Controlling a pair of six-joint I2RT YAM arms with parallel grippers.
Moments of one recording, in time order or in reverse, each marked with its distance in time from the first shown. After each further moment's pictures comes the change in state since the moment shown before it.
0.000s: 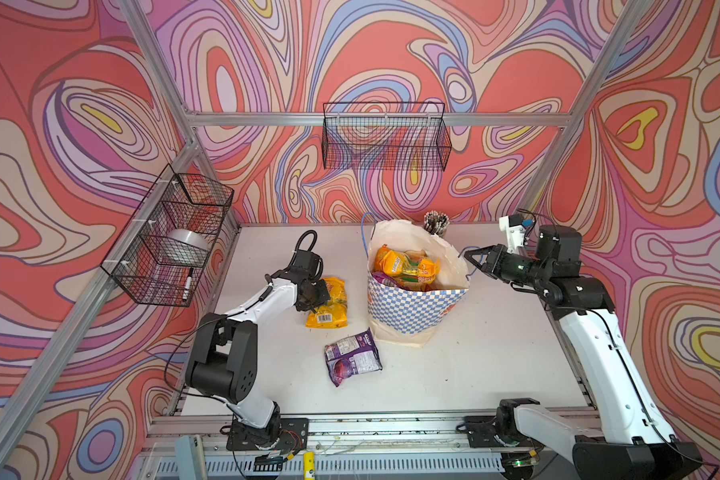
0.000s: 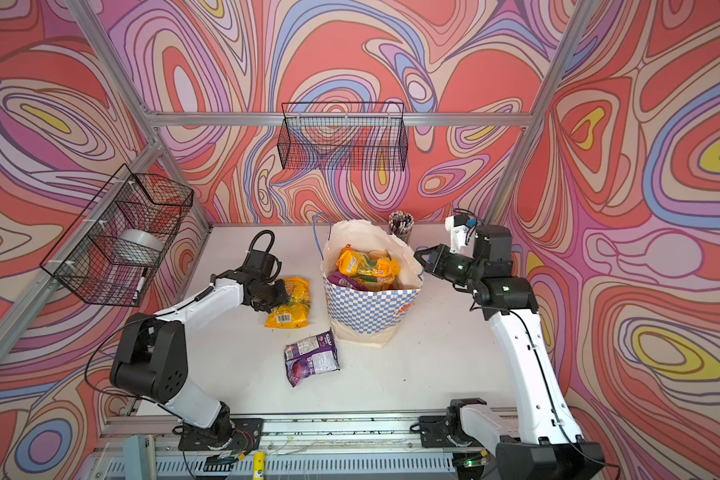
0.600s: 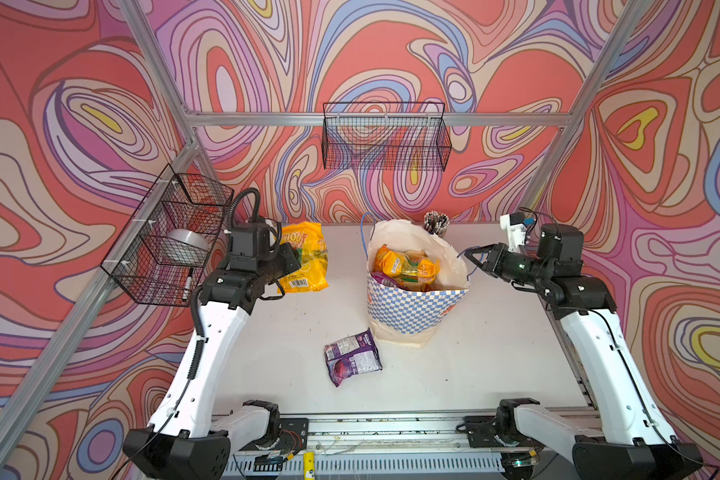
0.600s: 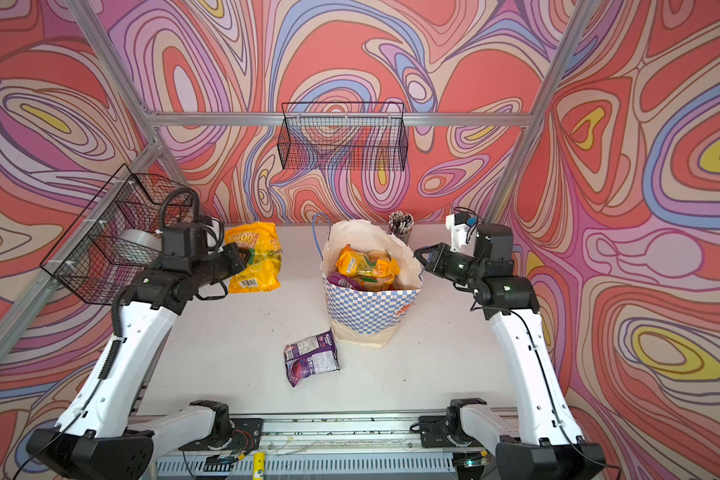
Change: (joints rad) left arm 0.097 -0.414 0.358 -0.200 0.020 0.049; right arm 0.000 0.001 0.015 0.000 -0.006 0.000
